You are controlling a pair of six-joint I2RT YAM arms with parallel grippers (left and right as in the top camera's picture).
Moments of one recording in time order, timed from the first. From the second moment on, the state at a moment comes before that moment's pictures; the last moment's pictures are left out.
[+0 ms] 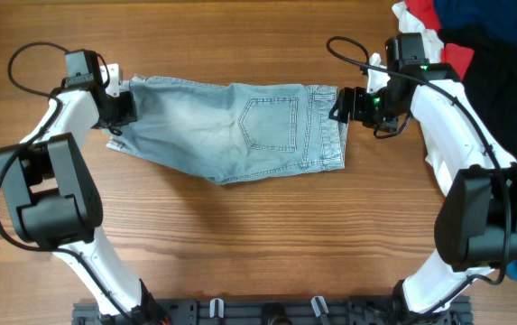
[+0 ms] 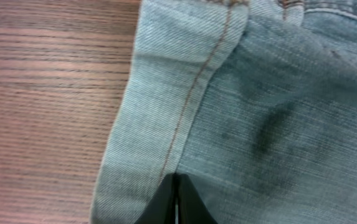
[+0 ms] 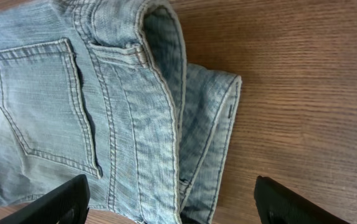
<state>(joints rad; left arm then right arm) 0.20 2.06 1.36 -0.50 0.09 0.06 0.06 1.86 1.40 -0.87 -0.34 0.16</state>
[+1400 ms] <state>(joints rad) 0.11 2.09 1.40 -0.59 0.16 -0.10 -0.06 1.83 1.22 -0.75 -0.40 0.29</state>
